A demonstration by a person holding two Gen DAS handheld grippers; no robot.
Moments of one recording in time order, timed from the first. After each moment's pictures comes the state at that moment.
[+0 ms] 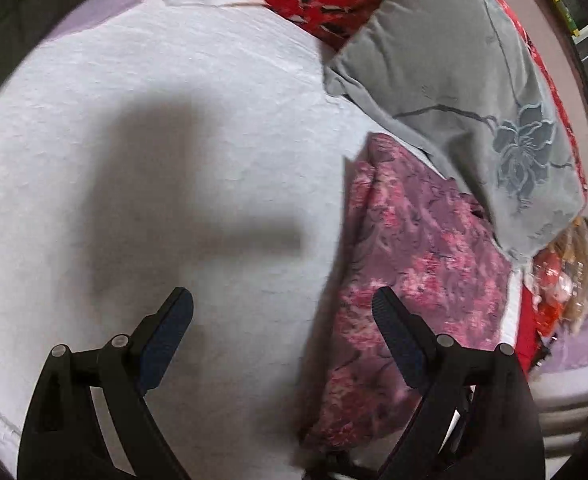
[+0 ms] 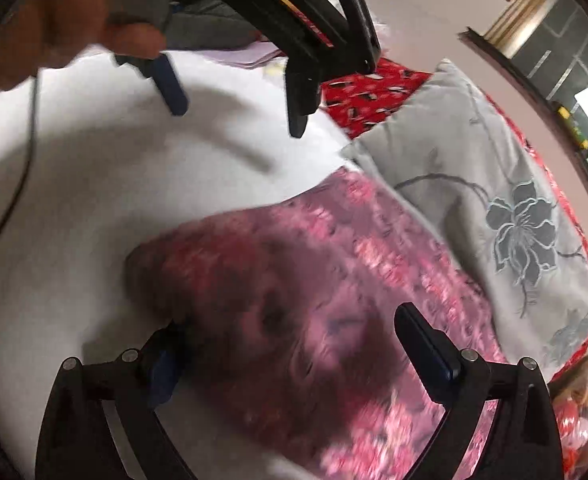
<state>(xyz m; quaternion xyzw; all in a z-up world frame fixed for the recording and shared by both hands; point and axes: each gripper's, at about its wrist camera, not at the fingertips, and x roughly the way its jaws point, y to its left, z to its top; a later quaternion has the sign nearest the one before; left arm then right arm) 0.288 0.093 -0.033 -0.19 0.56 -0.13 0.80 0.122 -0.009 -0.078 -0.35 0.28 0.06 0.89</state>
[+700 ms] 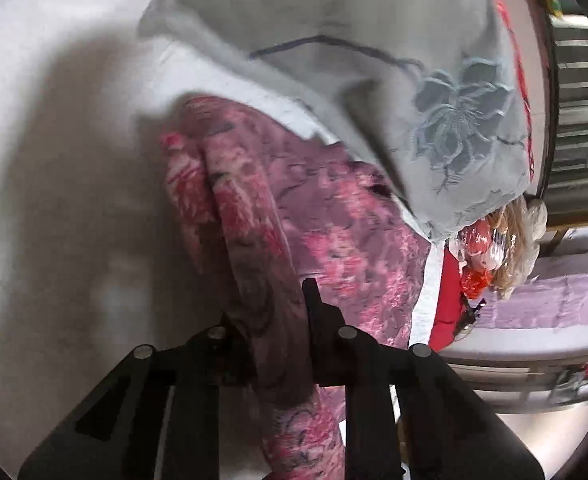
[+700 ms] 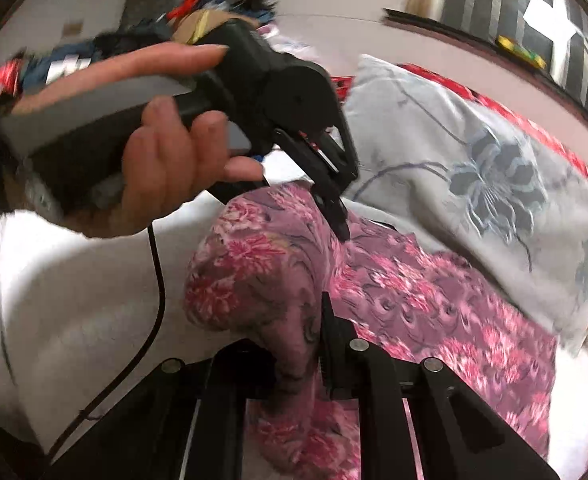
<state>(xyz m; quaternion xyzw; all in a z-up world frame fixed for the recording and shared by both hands) 0.341 -0.032 -0.020 -0.23 0.61 -0.27 0.71 0.115 -0.099 -0.014 -0.14 0.26 0.11 0.95</state>
